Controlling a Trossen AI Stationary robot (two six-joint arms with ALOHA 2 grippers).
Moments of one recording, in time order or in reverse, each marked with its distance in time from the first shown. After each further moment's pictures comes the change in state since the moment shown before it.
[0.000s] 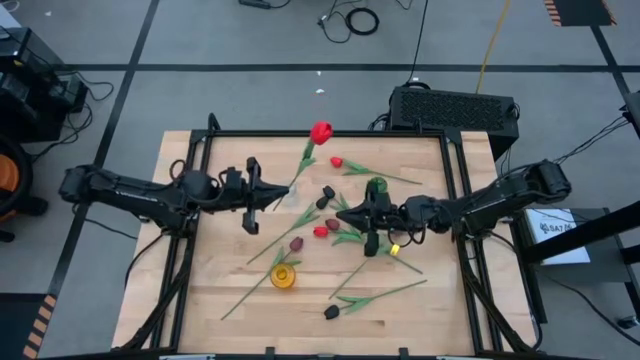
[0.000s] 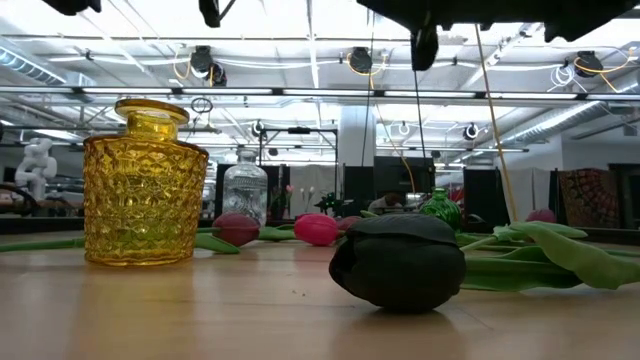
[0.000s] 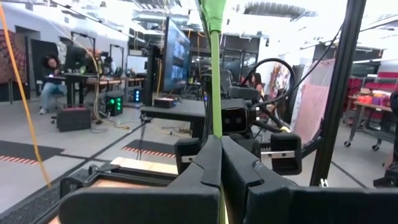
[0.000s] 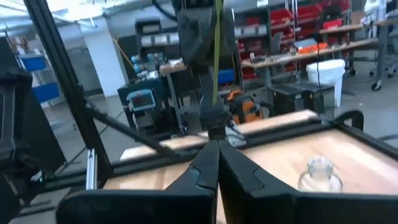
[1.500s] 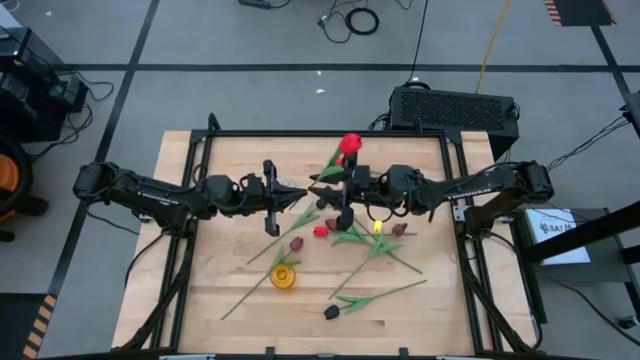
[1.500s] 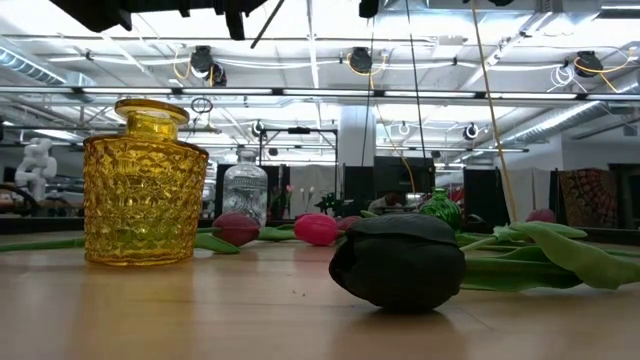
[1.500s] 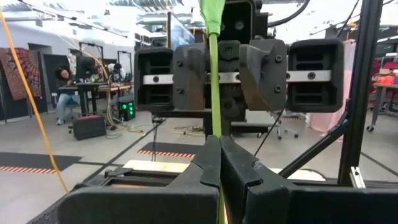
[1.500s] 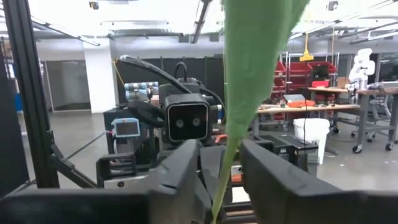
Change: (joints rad) left arm 0.015 0.208 0.024 0.166 -0.012 0.103; right arm -0.151 0.151 0.389 -0.096 -0.136 -0.199
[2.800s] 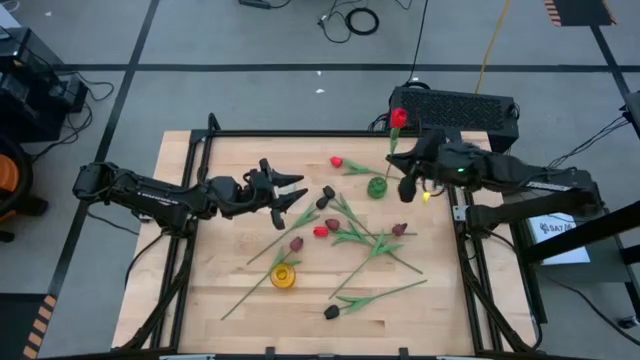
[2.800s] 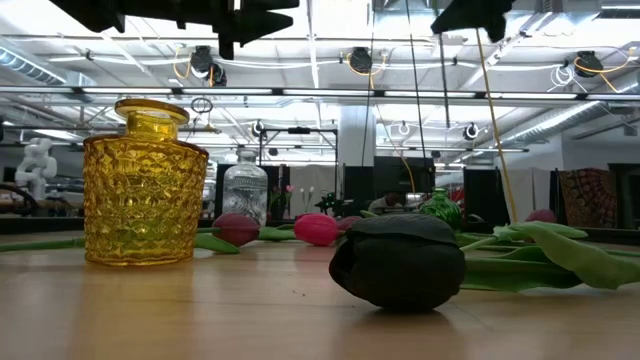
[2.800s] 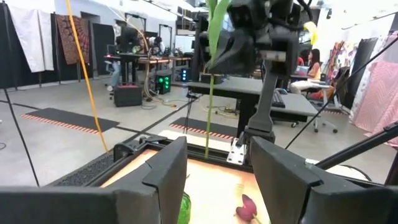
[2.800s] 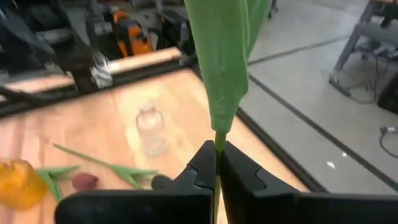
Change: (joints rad) left arm 0.000 -0.002 -0.001 -0.096 -0.184 -0.087; right arm -0.133 -0.559 -0.021 -1.166 0.251 0.156
